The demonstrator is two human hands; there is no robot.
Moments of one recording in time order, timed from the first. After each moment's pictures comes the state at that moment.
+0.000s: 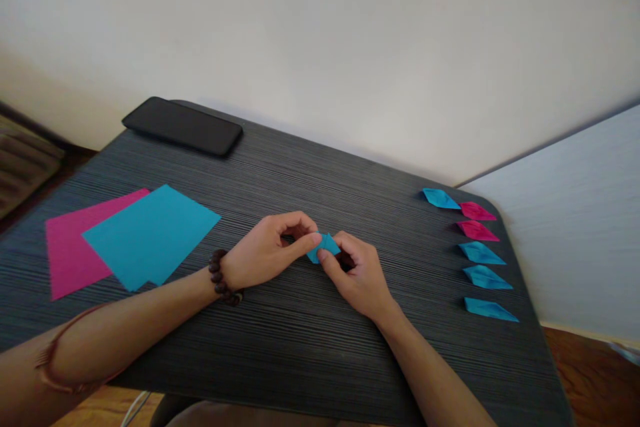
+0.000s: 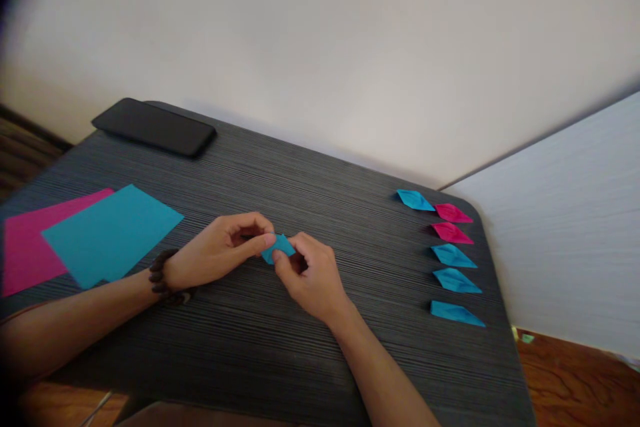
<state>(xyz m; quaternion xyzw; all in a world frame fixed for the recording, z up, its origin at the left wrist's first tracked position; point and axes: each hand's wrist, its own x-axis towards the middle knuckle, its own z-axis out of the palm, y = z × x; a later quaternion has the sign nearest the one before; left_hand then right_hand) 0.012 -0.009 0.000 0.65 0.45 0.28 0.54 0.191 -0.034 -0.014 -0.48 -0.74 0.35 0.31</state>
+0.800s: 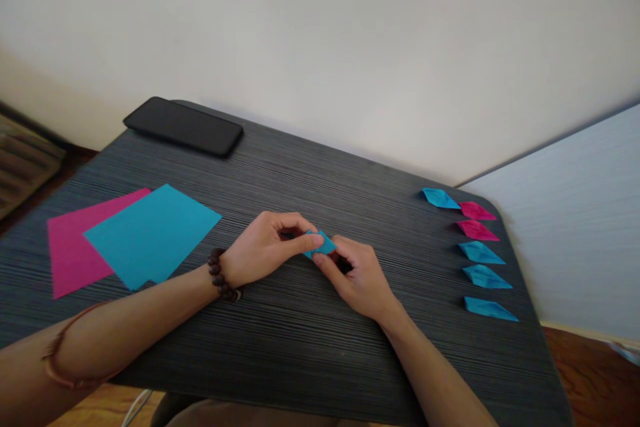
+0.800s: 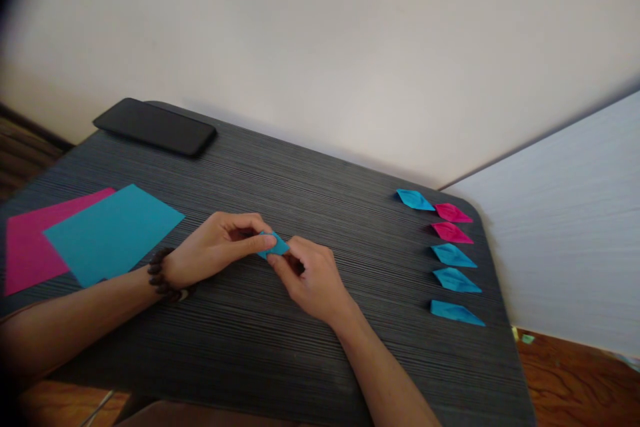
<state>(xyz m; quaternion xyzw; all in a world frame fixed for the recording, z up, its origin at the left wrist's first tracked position) 0.010 -0.008 0.005 0.63 0.46 0.29 0.56 0.192 -0.034 -0.009 -0.45 -0.78 0.34 0.27</state>
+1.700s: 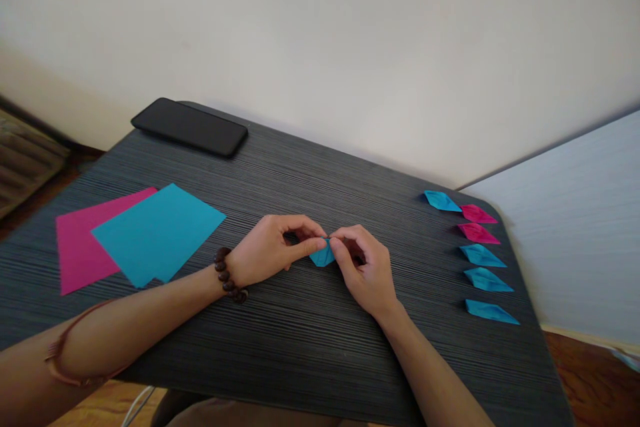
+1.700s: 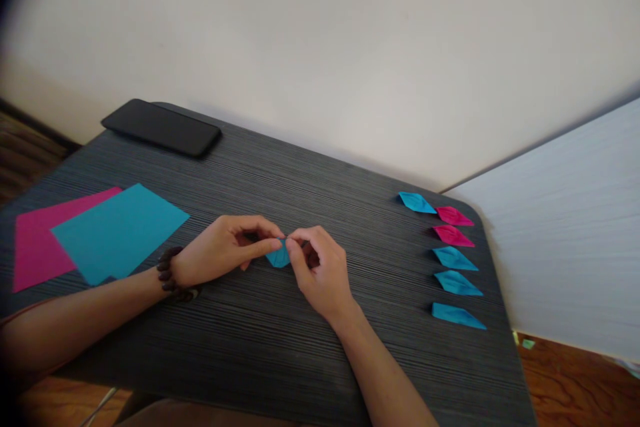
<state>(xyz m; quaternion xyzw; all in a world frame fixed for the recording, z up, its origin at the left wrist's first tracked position) 0.011 -0.010 0.001 0.63 0.48 0.26 0.55 0.192 -0.034 -0.011 -0.50 -0.72 0.31 0.37</state>
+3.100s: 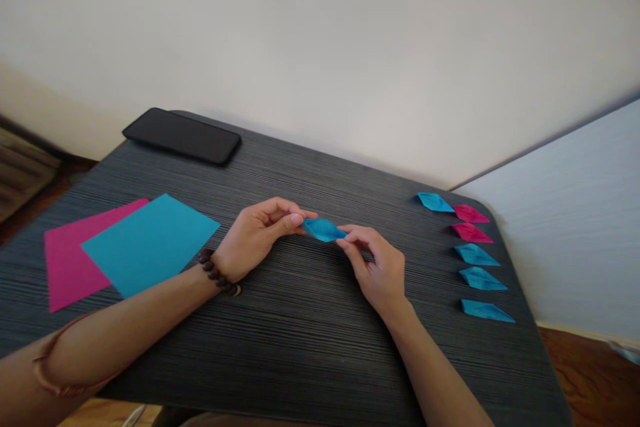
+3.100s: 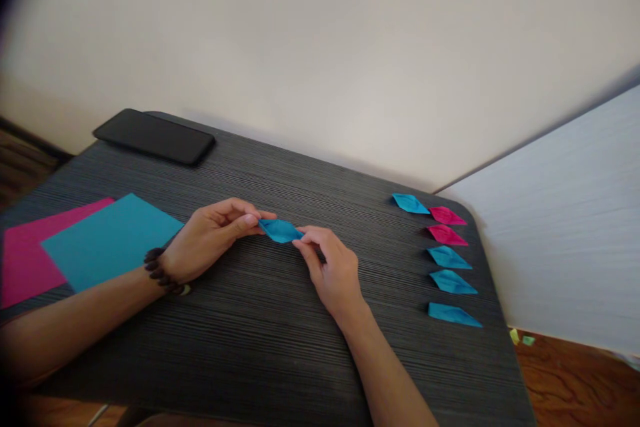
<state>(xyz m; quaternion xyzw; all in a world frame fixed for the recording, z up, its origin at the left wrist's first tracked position) 0.005 0.002 -0.007 0.48 0.43 0.43 0.63 0.210 -0.026 -0.016 -0.48 -0.75 0.20 0.42</state>
